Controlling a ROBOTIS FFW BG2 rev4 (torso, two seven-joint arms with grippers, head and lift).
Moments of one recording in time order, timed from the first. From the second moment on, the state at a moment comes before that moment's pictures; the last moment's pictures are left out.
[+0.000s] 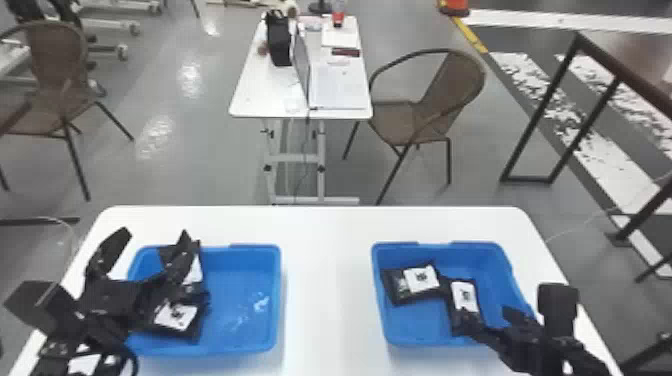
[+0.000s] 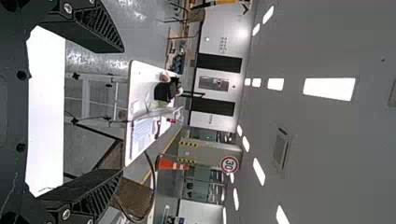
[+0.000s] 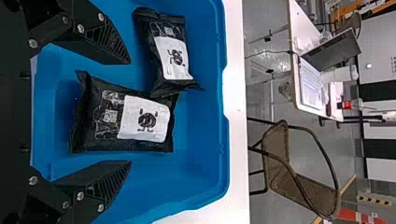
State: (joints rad) left arm 0.24 0.00 0.19 -1.56 0.18 -0.28 -0.38; right arm 0.20 -0.10 -0.26 -1.54 0.01 0.42 0.38
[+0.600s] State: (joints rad) left arm 0.24 0.00 0.19 -1.56 0.19 -0.28 -0.38; right arm 0.09 -0.10 -0.26 -1.35 0.04 0.41 0.38
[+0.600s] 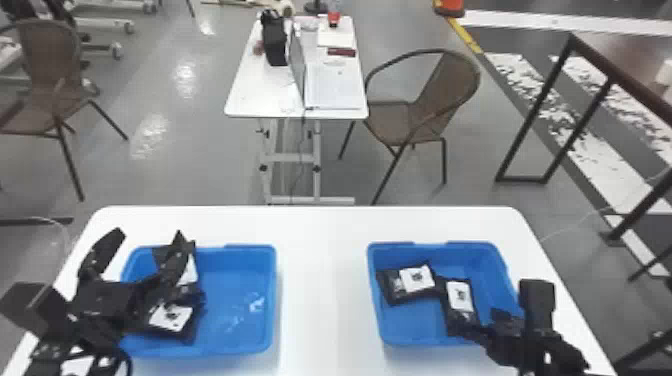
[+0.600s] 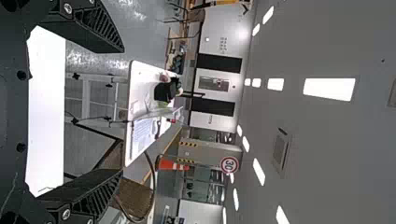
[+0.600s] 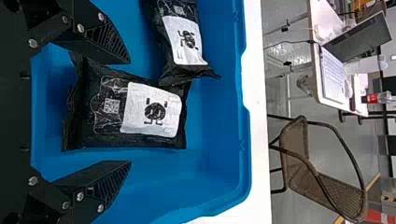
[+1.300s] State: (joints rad) left arm 0.24 0.00 0.19 -1.56 0.19 -0.27 -0.38; right arm 0.01 -0.10 -0.25 -1.24 0.04 0.43 0.38
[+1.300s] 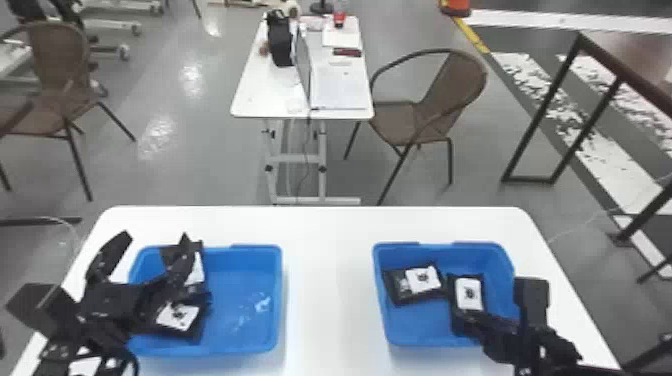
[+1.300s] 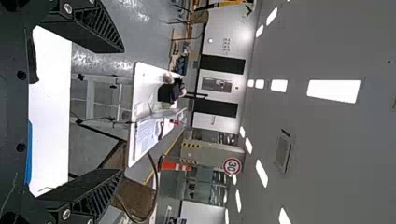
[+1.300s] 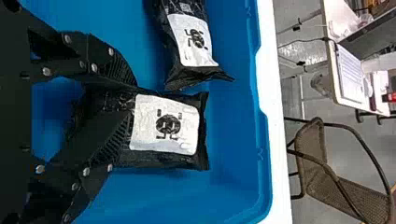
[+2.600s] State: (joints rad) left arm 0.24 0.00 0.19 -1.56 0.19 -0.27 -0.38; right arm 0.02 -0.09 -0.19 -1.47 -0.09 0.59 0.11
